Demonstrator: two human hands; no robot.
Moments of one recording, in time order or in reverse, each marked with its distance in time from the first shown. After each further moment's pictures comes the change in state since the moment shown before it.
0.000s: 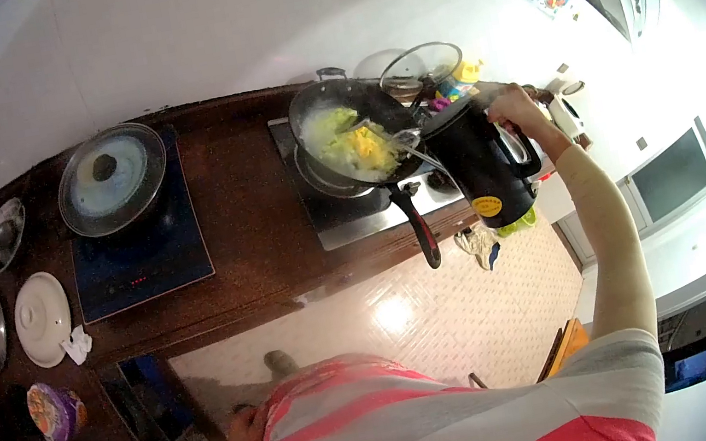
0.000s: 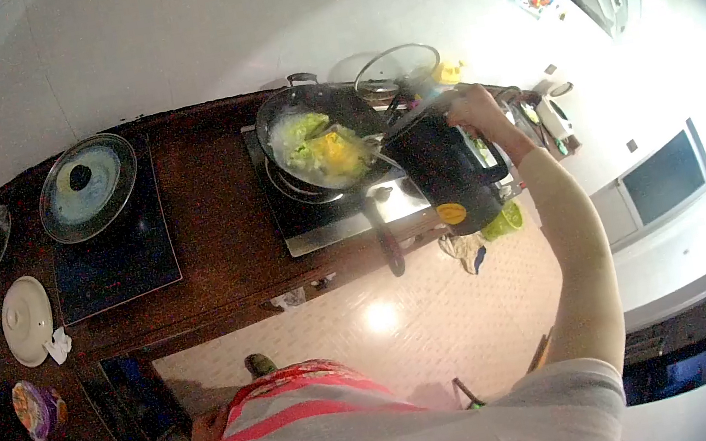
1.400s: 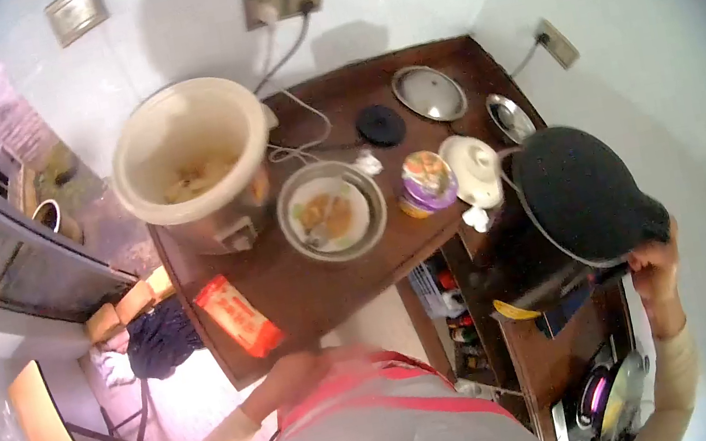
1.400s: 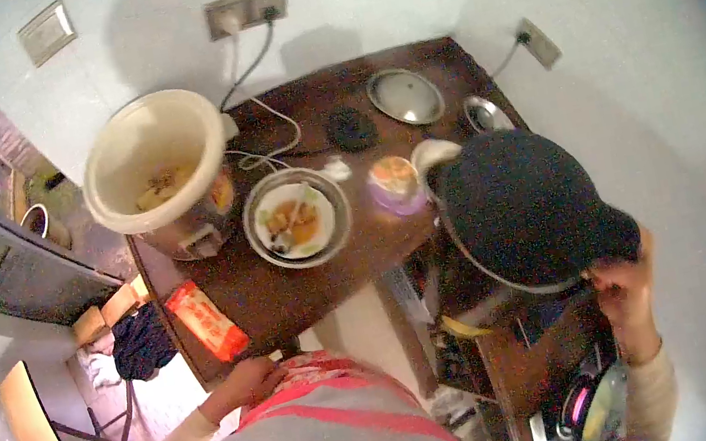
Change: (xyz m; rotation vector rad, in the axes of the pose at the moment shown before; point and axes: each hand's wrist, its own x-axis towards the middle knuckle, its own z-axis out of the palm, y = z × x) left_hand -0.274 -0.184 -0.003 -0.163 0.833 -0.196; right_hand -0.193 -0.570 0.261 0.958 -0.688 -0.665
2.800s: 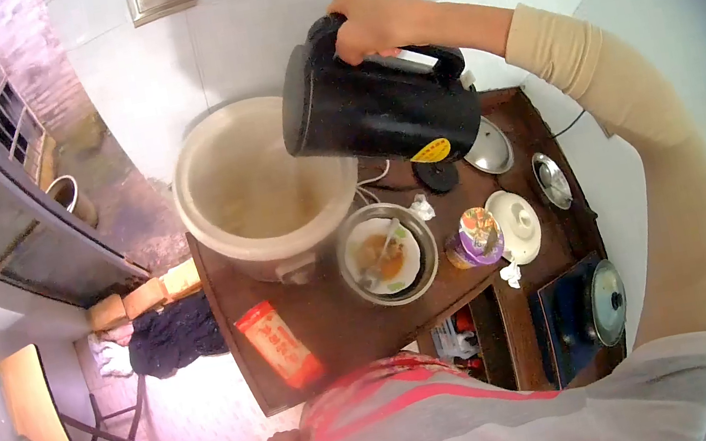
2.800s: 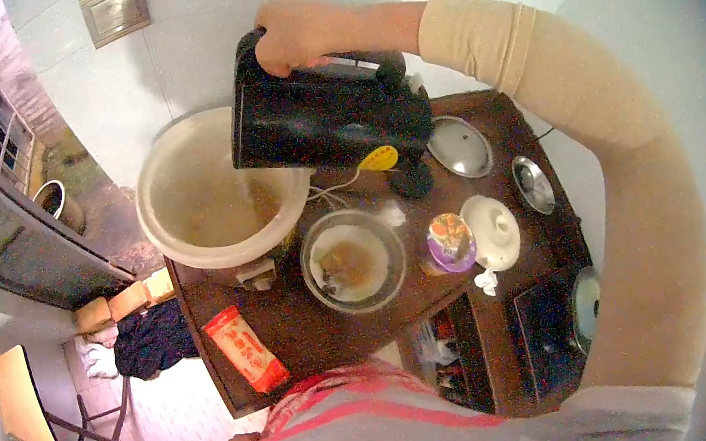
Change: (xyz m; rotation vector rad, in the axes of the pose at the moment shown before) left_hand -0.111 -0.019 -0.007 -0.246 0.232 -0.563; right_hand 0.123 -0.114 0.513 -0.984 -1.057 -0.739
